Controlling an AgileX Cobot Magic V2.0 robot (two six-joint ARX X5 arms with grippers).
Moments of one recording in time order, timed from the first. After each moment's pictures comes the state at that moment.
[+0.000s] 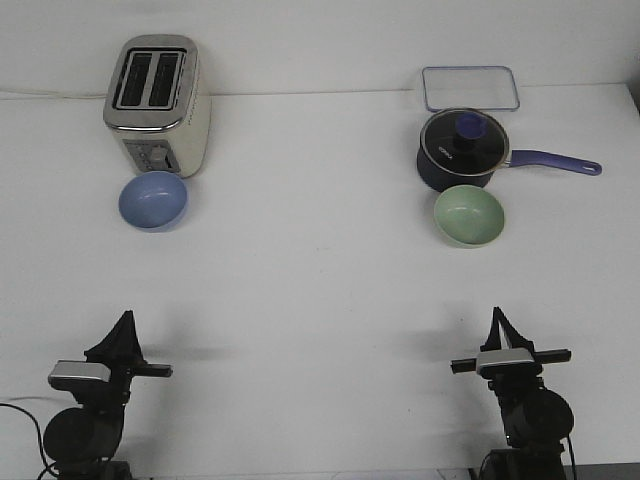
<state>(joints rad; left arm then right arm) -0.07 0.01 0.03 0.15 -0.01 -0.02 -0.01 0.00 0.01 -0.06 0.00 -0.26</state>
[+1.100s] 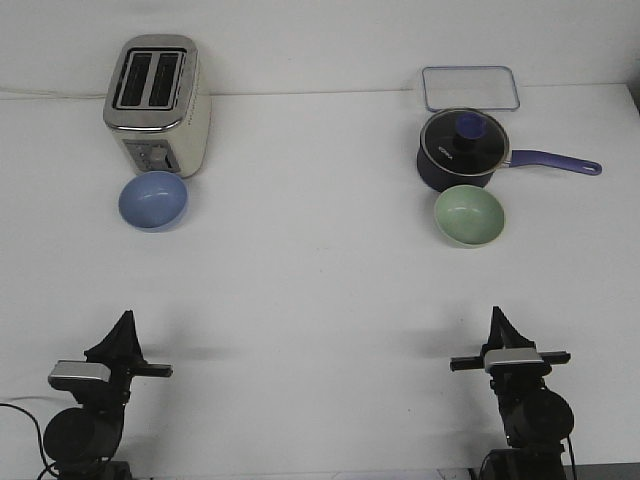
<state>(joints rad) -0.07 0.01 0.03 0.15 -0.01 -0.02 -0.01 0.00 0.01 -0.05 -0.01 -0.05</state>
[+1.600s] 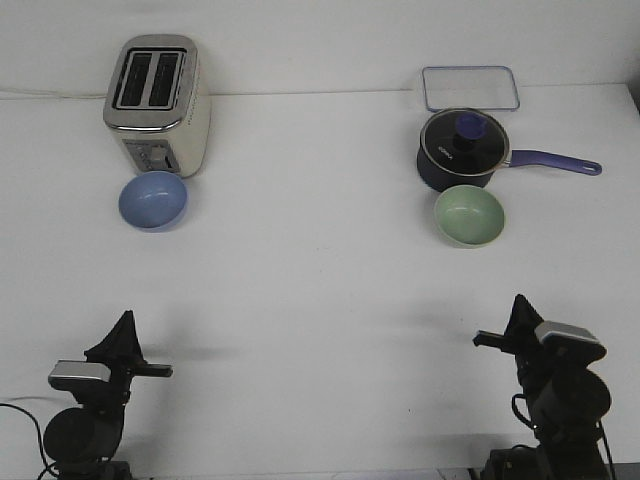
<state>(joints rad) -0.07 0.01 0.03 0.15 -0.01 -0.02 -0.01 0.33 0.48 -0.37 0.05 0.34</state>
